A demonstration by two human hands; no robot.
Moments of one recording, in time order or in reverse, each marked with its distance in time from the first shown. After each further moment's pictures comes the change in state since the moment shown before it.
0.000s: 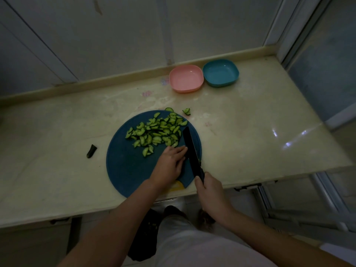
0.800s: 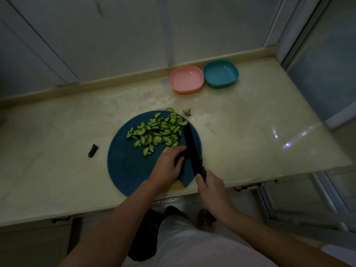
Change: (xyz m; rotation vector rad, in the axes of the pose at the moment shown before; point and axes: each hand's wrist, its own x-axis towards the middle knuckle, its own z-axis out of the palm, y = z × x) left_hand -0.006 -0.002 0.000 -0.094 0.043 -0.100; right_hand -0.002 0.002 -0.004 0.104 0.010 -0.011
